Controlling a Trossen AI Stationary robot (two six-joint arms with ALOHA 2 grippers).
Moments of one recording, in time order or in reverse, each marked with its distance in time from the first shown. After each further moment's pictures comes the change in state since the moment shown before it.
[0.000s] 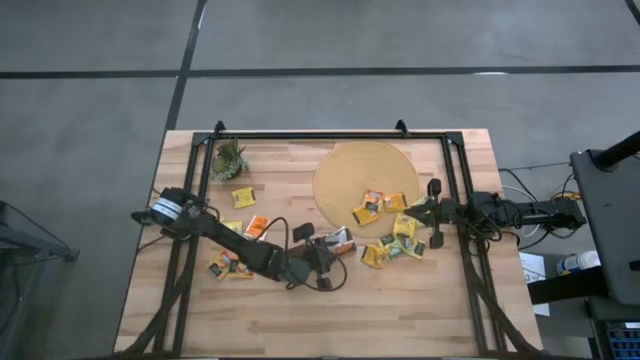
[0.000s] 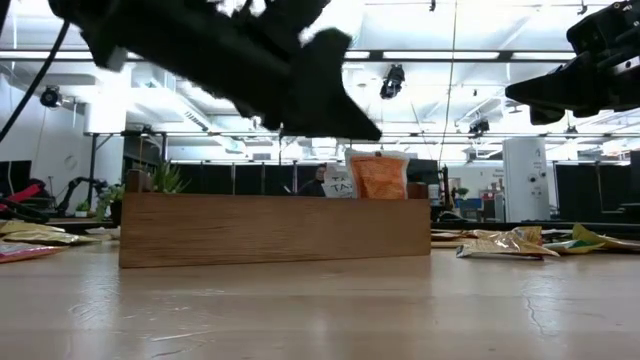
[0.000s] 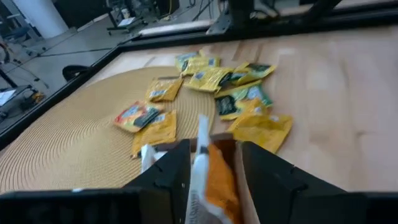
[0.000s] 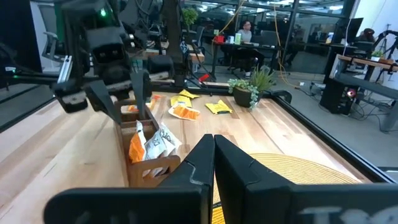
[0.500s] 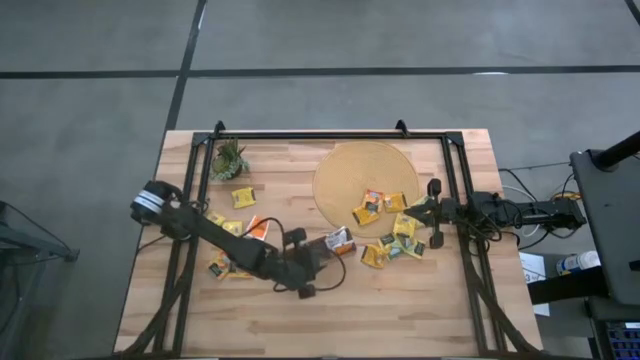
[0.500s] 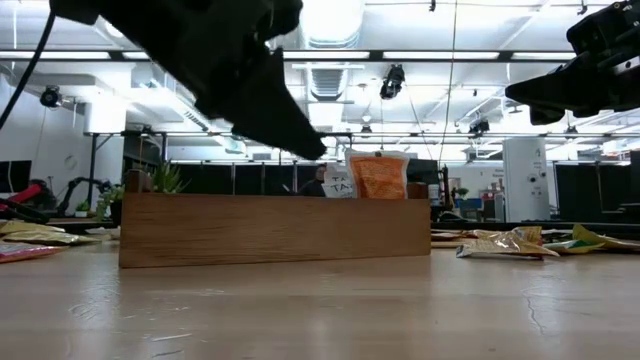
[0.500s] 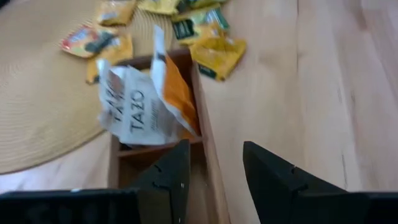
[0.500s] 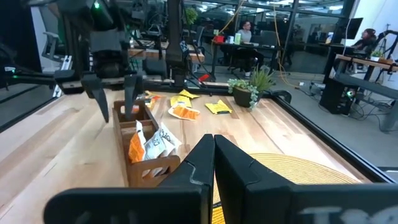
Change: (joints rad) left arm -0.027 -0.135 0.021 -0.479 0.230 -0.258; right arm 0.000 0.000 0.000 0.000 0.000 0.000
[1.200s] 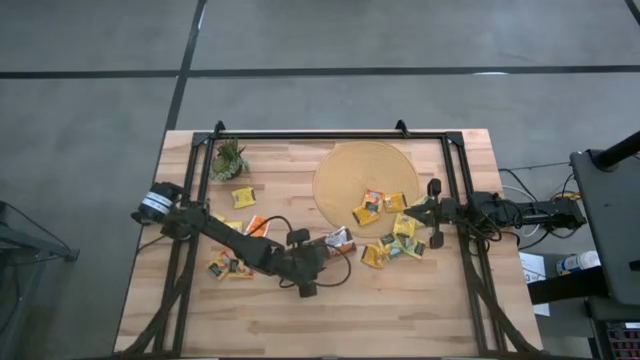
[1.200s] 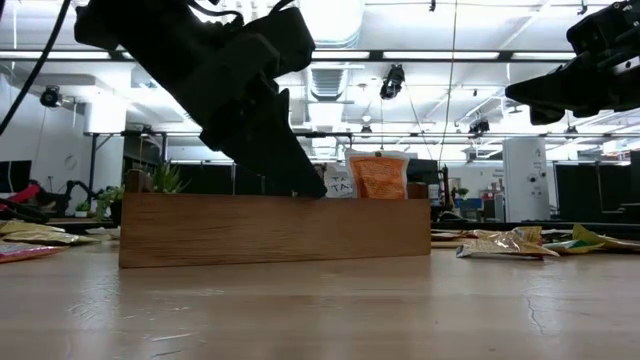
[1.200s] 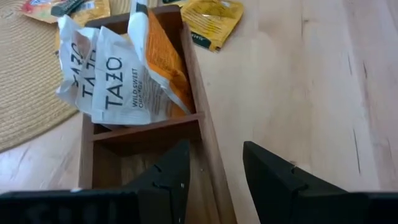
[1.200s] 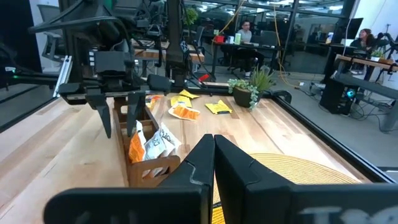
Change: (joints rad) left arm 0.046 0.054 0.007 -0.016 0.114 -0.008; right arm 0.000 0.000 0.000 0.000 0.000 0.000
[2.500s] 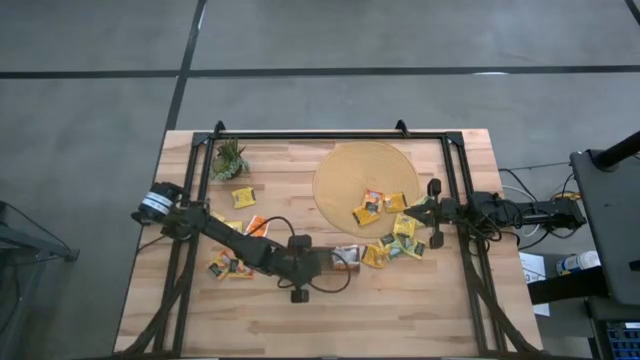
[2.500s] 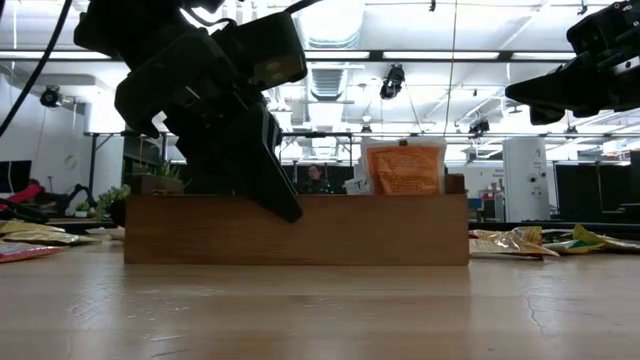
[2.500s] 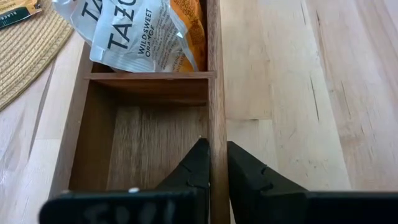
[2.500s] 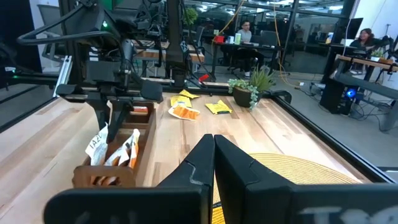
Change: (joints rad) left arm -0.002 0.001 -0.009 -0.037 0.174 0.082; right arm 0.000 0.000 0.000 0.000 0.000 0.000
